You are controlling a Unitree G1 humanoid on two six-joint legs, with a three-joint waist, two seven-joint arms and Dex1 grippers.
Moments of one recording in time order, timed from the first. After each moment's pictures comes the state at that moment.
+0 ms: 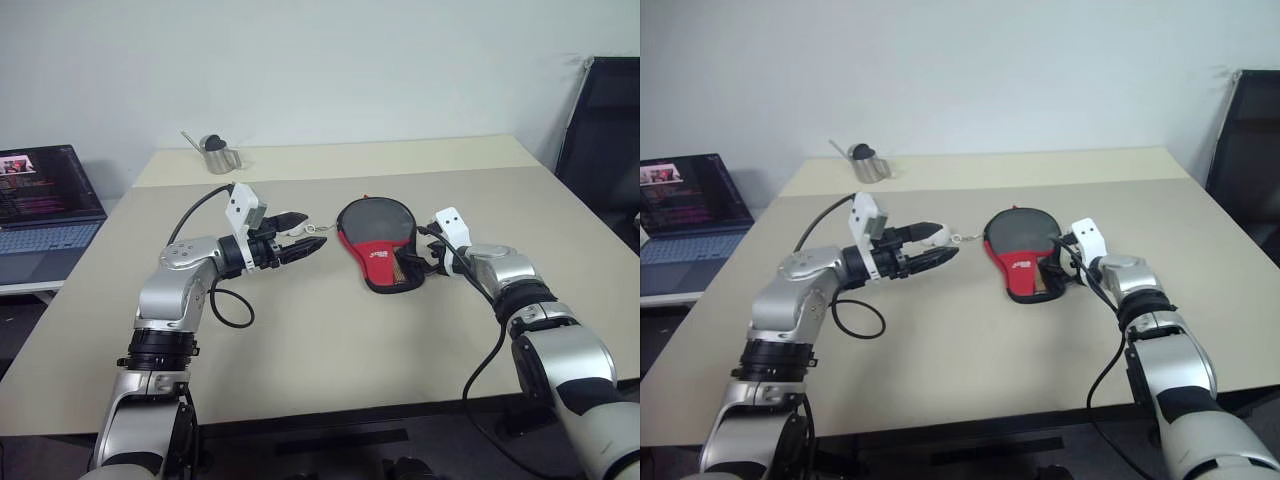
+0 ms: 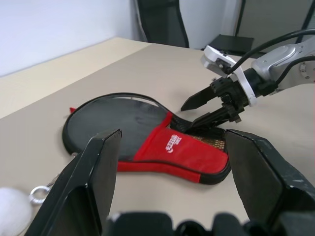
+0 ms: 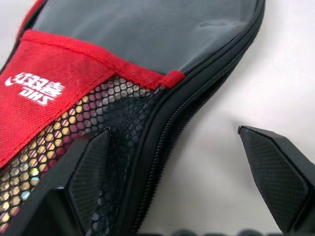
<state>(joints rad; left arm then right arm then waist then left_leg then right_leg) -0.72 0.50 0.08 0.21 -0.35 0.41 -1.01 -1.11 -0.38 0.06 1.15 0.05 0.32 0.67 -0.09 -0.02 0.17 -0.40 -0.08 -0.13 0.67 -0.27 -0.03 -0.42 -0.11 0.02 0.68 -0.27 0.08</state>
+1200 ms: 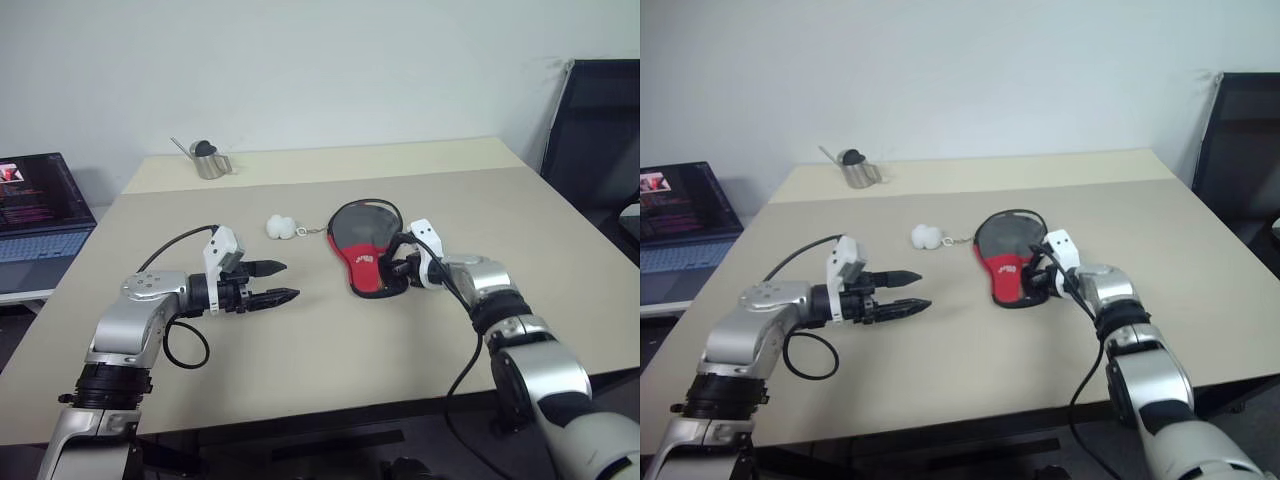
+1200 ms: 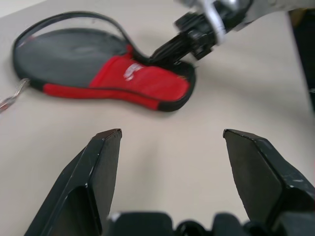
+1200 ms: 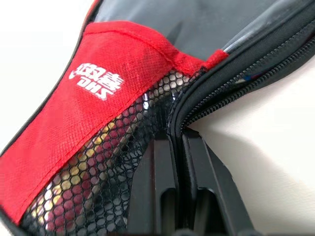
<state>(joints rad) -0.50 0.71 0.05 0.07 -0.42 0.47 -1.21 -0.95 -0.27 0.02 0.77 0.08 0.63 0.72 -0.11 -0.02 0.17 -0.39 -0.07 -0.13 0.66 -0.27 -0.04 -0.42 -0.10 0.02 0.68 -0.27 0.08</state>
